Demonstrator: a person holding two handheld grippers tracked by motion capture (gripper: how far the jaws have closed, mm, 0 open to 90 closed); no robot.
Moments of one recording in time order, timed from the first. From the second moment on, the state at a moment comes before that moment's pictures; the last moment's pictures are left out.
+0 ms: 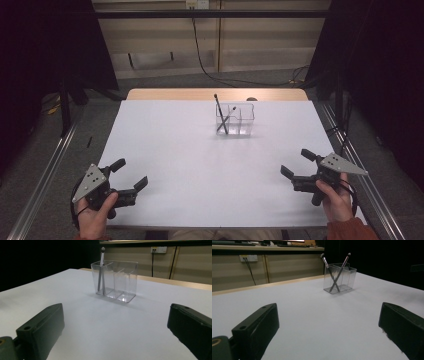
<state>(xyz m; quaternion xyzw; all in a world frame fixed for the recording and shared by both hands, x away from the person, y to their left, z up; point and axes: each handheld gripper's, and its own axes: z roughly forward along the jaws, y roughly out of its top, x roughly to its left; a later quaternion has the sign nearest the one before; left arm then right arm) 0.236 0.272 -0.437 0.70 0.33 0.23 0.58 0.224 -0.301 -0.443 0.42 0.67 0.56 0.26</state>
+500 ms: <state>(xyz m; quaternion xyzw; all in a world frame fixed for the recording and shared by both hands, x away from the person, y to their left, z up) 0.234 0.276 -0.435 0.69 0.34 0.23 0.59 0.205 -0.311 -0.444 0.41 0.67 0.56 0.27</state>
